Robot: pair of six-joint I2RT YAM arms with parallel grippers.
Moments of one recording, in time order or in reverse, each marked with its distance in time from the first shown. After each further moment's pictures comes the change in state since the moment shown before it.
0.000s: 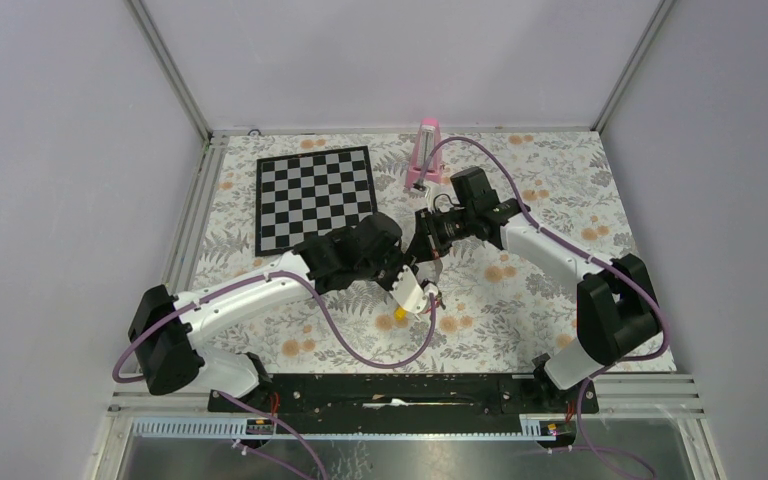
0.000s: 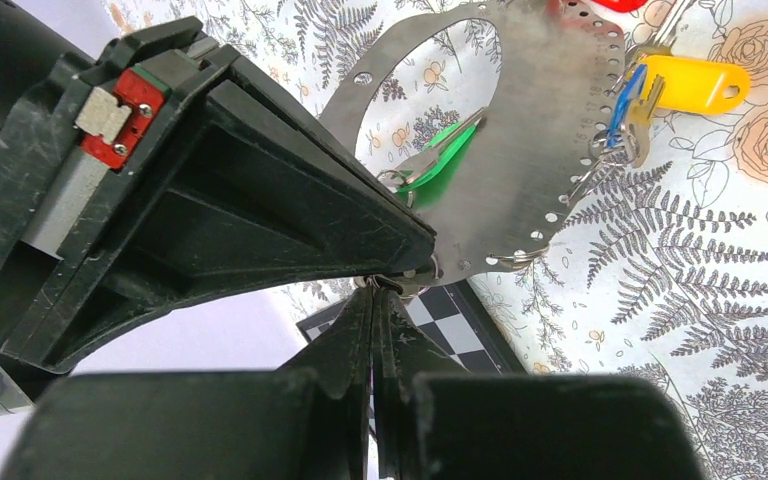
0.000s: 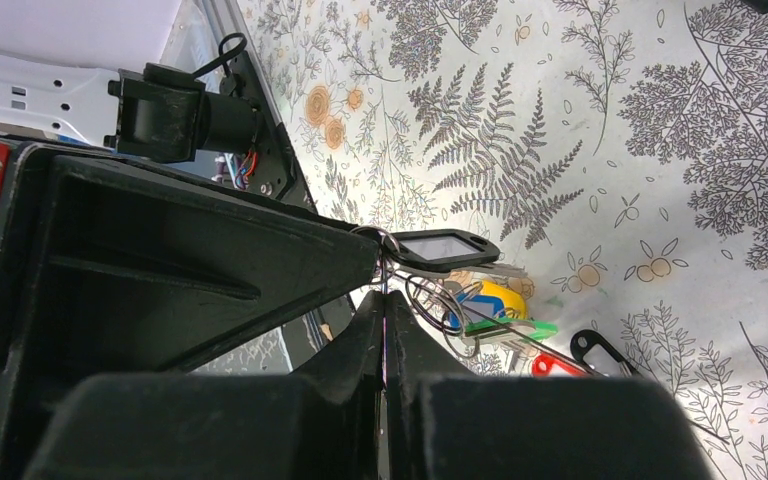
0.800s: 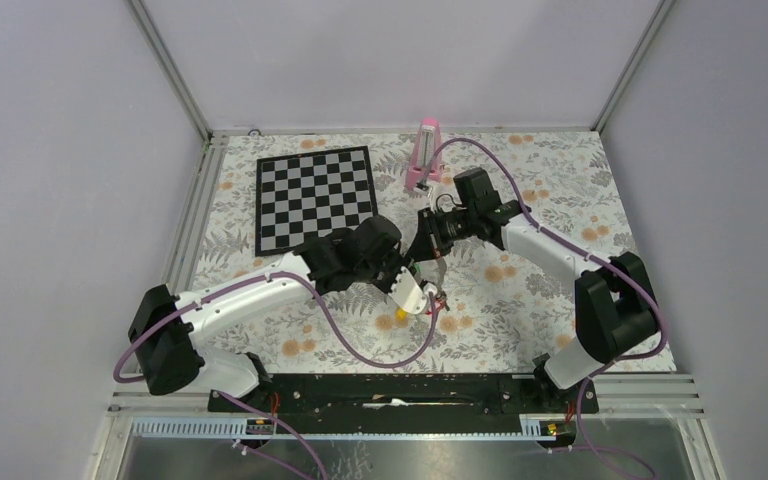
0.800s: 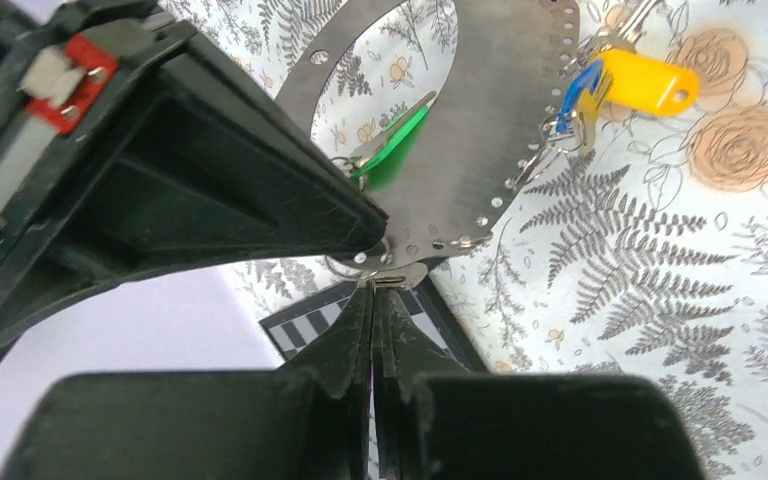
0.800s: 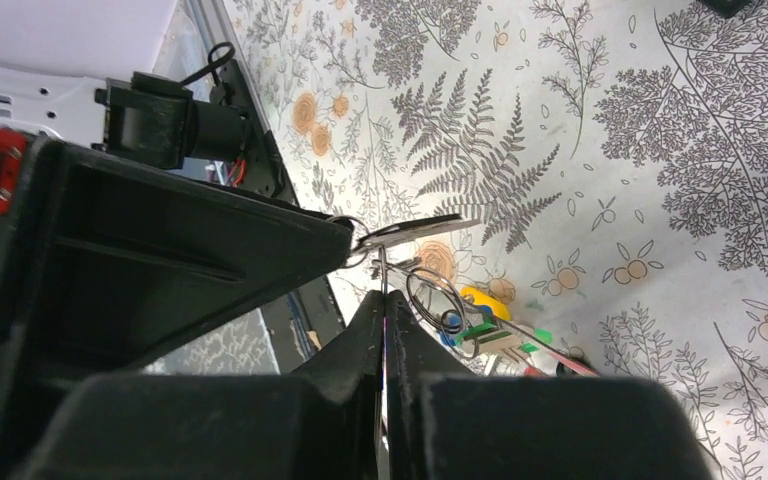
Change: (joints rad) left arm 0.003 0.000 -0.023 -0.013 -0.010 -0.031; right arm -0.022 0.013 -0.012 0.034 -0.001 0.008
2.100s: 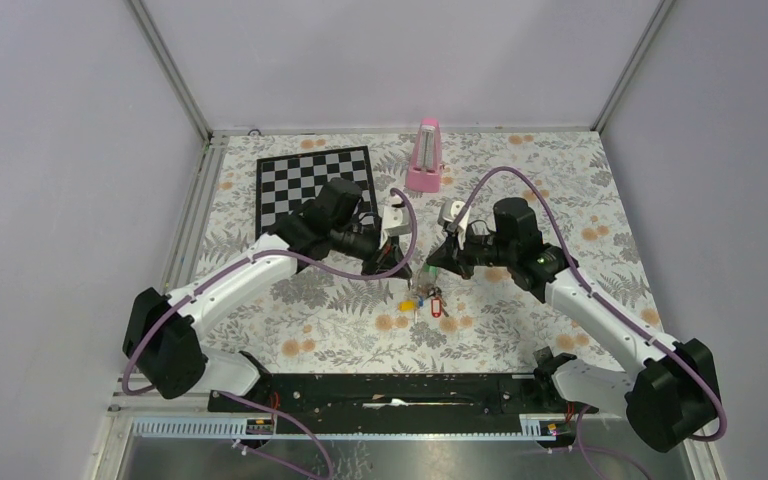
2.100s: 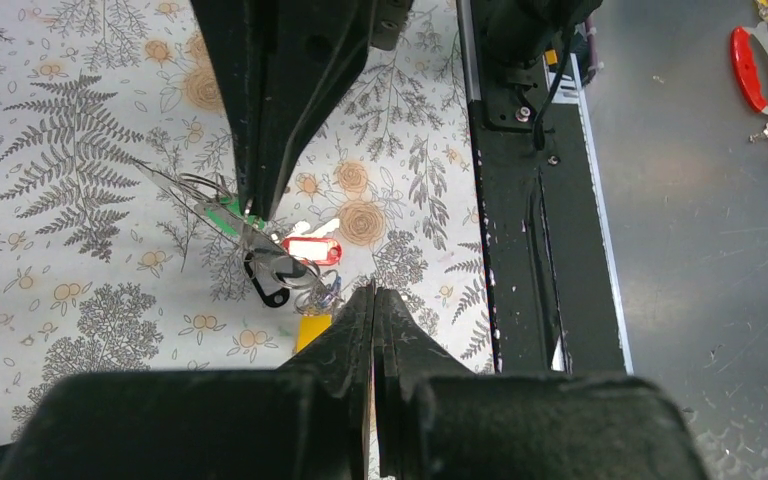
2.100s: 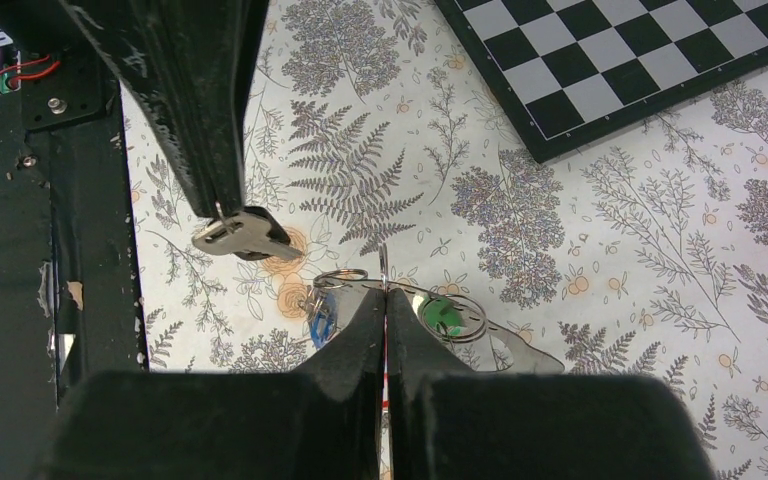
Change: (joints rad) left arm 0.285 -0.017 -0.006 0.148 0.878 -0.937; right arm 0.000 -0.458 -0.331 0.184 0.133 -0.546
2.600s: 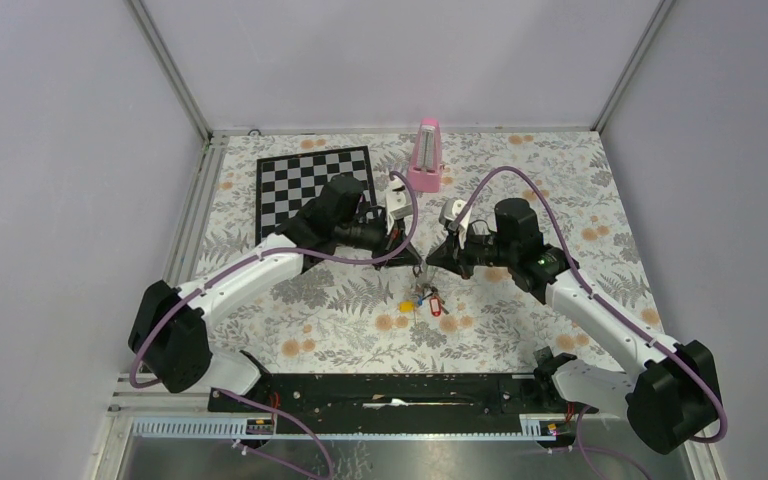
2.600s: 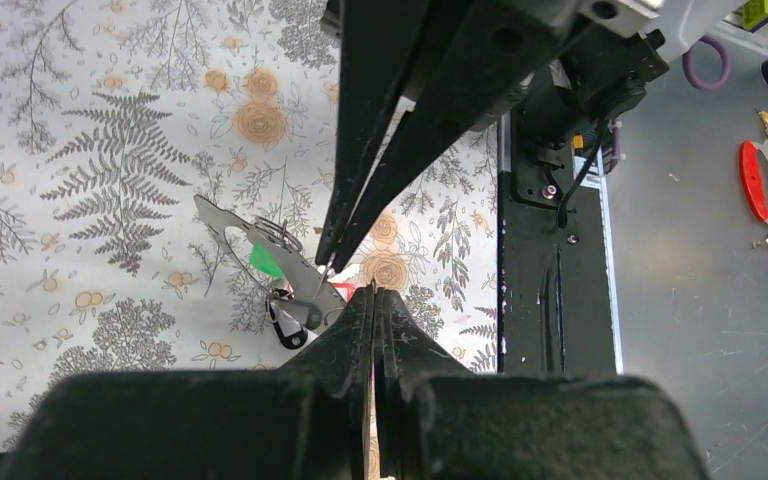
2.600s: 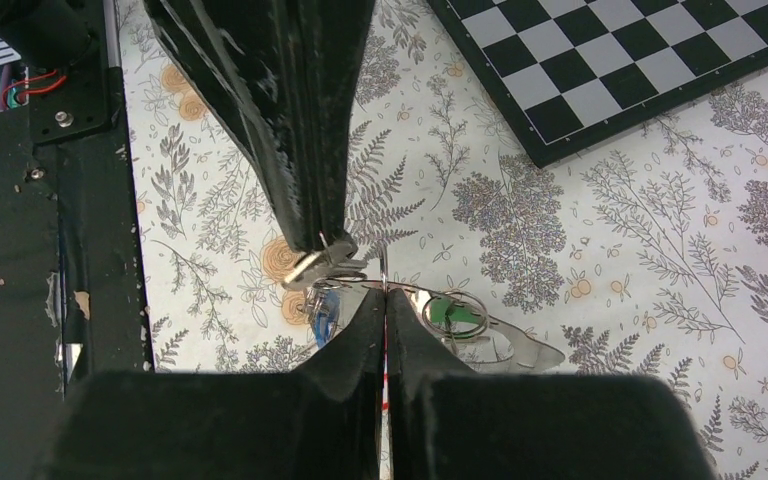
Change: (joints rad) left arm 0.002 0.038 -0.031 0.250 -0.065 -0.258; right arm 0.000 -0.012 -0.012 0.019 -0.001 0.022
